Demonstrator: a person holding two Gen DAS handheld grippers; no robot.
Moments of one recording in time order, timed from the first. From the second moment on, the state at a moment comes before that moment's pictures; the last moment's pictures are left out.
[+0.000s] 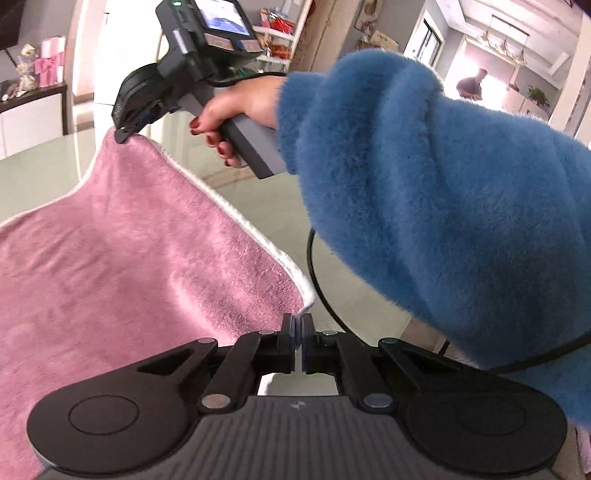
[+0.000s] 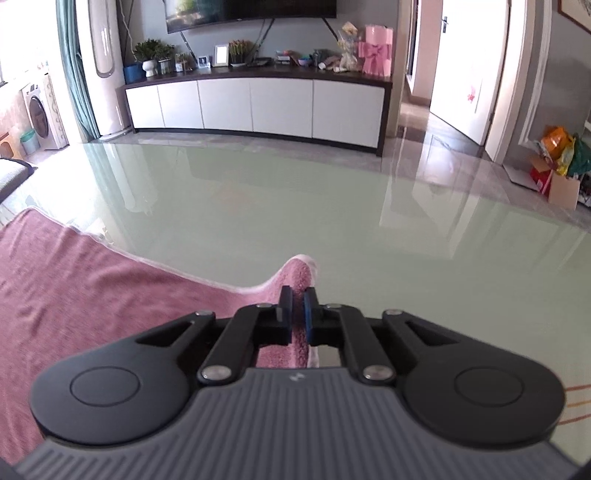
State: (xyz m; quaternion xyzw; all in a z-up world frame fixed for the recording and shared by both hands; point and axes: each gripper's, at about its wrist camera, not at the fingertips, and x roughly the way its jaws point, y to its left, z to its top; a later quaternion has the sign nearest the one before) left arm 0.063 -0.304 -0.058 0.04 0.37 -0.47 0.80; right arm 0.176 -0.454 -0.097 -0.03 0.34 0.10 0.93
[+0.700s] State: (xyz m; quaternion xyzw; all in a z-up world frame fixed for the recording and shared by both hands) left arm 0.051 -0.111 -0.044 -0.01 0.38 -0.33 0.86; right arm 0.206 -0.268 -0.068 -0.08 0.32 0.18 0.93
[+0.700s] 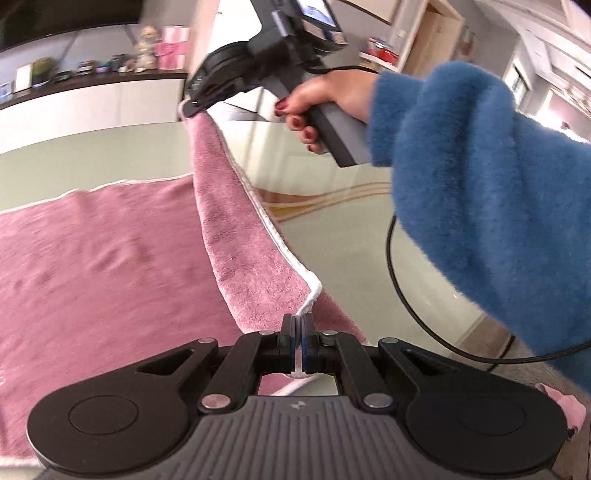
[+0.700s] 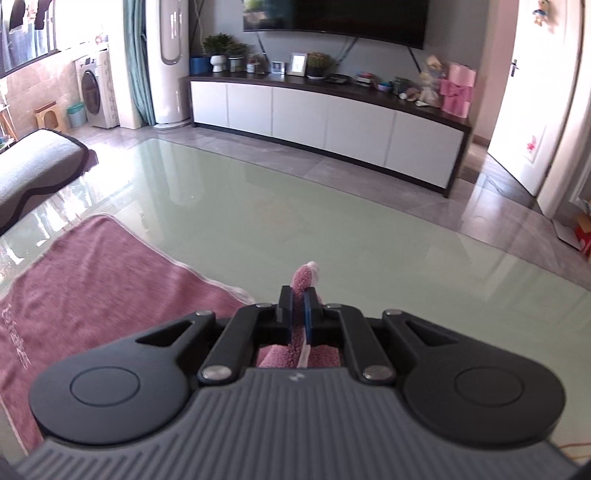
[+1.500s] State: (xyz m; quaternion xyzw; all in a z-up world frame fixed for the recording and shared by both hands) left arm 0.025 0.119 -0.040 -0.12 0.37 -0.14 0.91; right arm 0.227 -0.063 -0.064 -0.09 0.30 0.25 0.91
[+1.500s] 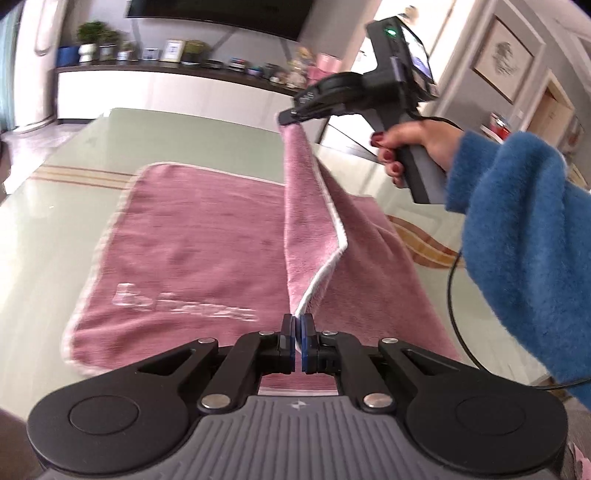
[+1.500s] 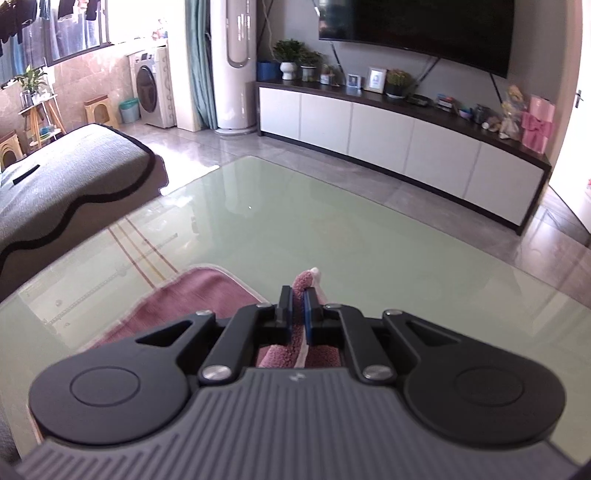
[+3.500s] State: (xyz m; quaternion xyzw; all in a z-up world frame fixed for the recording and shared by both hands) left arm 0.024 0.163 -0.023 -0.13 0.41 -0.04 0.90; right arm 0.233 0.040 -0.108 -0.10 0.32 0.29 0.90
